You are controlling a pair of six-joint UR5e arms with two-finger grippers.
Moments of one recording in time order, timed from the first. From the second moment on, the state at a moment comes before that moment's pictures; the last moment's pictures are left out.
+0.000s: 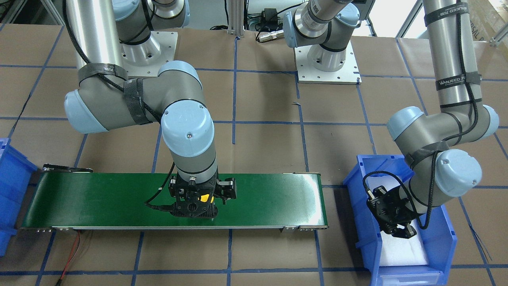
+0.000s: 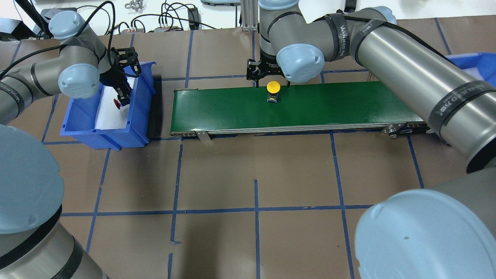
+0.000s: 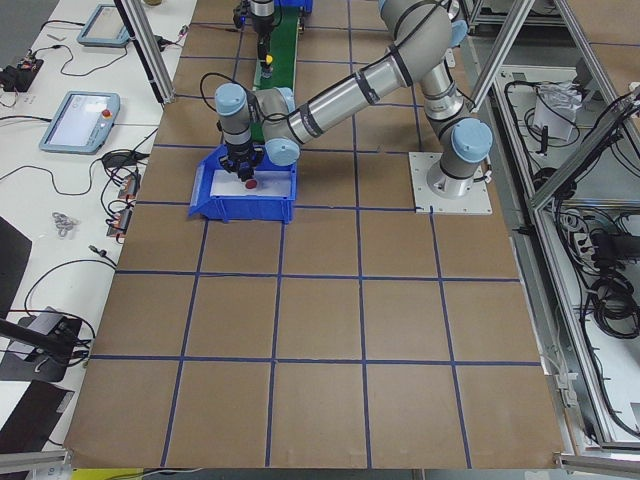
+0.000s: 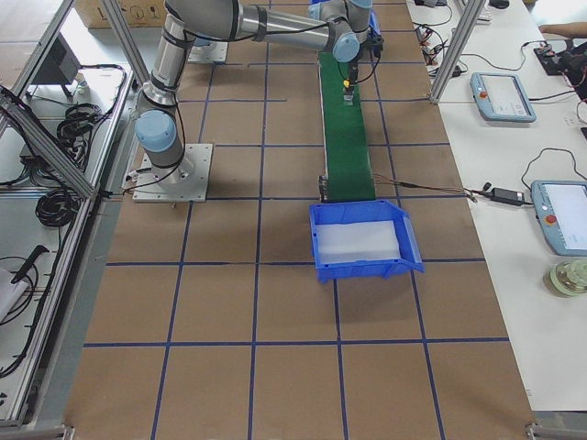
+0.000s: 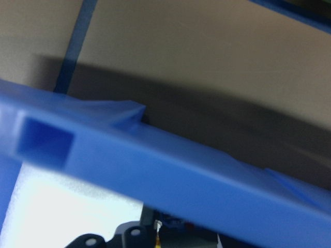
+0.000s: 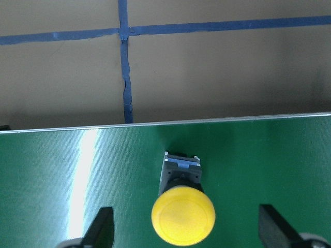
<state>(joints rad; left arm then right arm) -1.33 -2.10 -1.57 -1.00 1.54 1.42 1.84 -1.04 1.37 -1.97 -1.58 0.30</state>
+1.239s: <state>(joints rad) -1.33 -1.85 -1.54 -1.24 1.62 1.17 1.73 -1.13 1.35 -1.86 -1.60 0.11</state>
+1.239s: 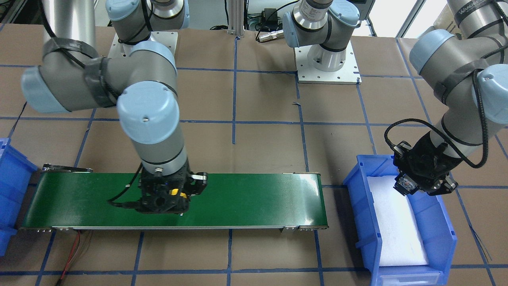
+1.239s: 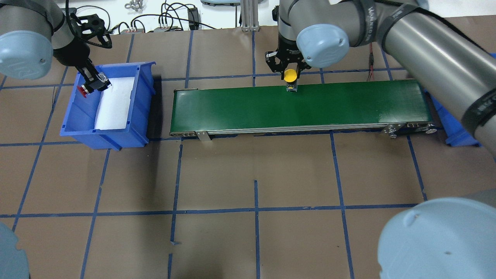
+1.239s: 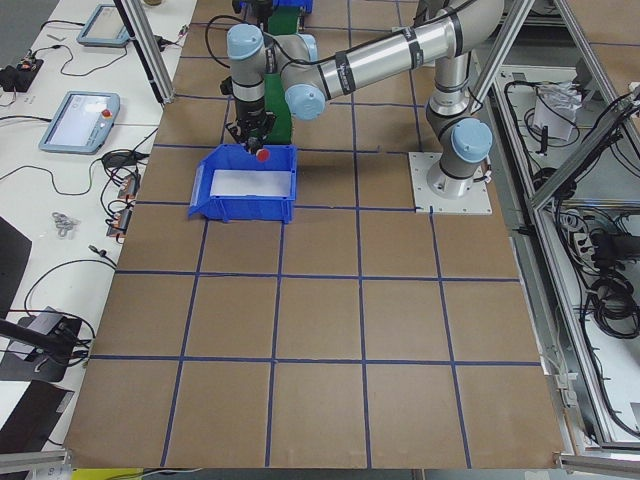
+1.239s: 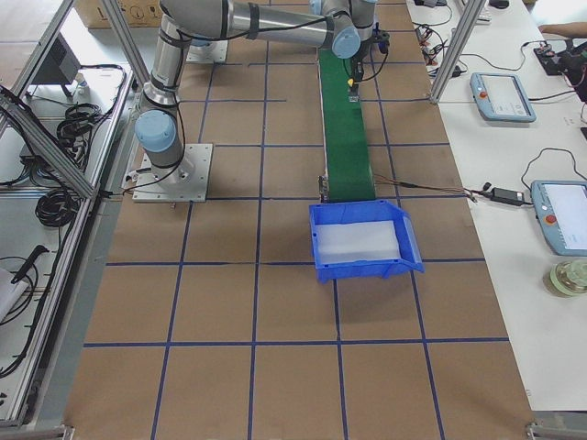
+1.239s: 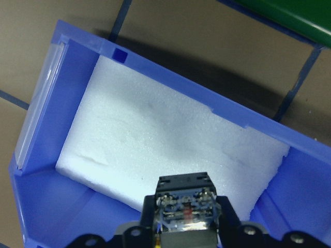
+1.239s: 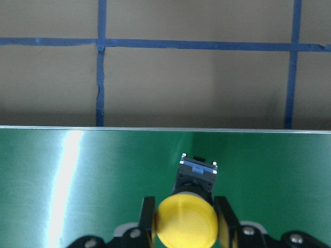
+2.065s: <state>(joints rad) -1.62 -1.89 -1.53 -1.24 1.67 0.43 1.18 -1.29 1.33 -1.53 -1.64 -0.45</state>
